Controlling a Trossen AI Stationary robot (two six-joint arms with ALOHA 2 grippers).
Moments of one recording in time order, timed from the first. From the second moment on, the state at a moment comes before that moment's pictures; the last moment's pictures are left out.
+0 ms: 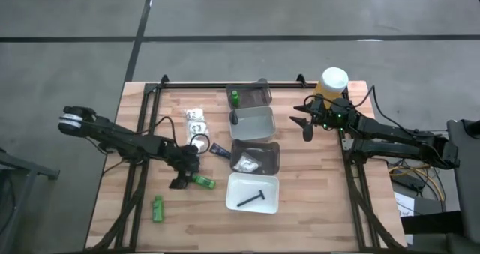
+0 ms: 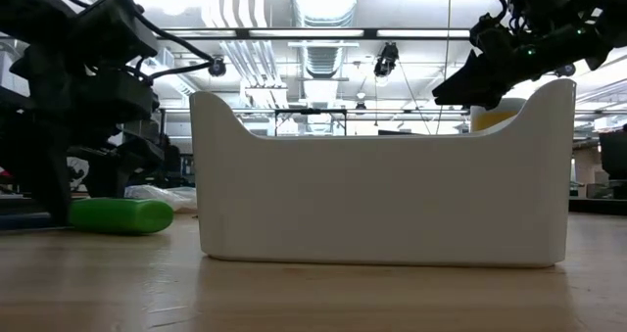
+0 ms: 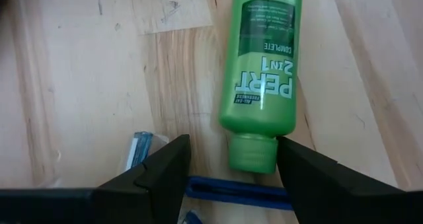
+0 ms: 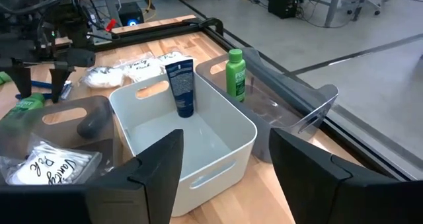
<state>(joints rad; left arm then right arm) -0.16 1.22 0.37 -0.15 0.20 -0.03 -0.48 0.74 0.34 0.11 -0.08 0.05</state>
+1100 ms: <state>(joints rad) -0.17 1.22 0.37 -0.05 0.20 -0.09 -0.48 0.74 0.34 0.11 -0.08 0.03</state>
